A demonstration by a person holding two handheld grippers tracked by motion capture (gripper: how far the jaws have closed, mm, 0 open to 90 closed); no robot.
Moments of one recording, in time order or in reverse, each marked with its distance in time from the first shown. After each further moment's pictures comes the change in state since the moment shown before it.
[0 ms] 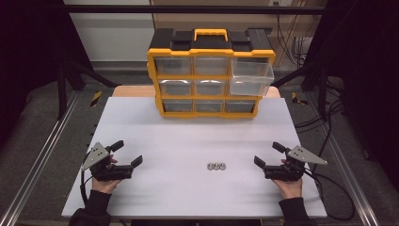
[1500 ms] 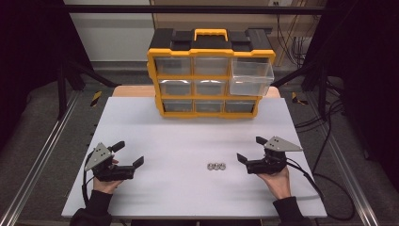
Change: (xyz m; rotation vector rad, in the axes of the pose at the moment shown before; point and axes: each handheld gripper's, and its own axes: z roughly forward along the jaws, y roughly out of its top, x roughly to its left) left arm -0.001 -0.003 0.004 0.024 0.012 0.017; right arm 0.034 0.028 0.043 0.154 0.031 -0.122
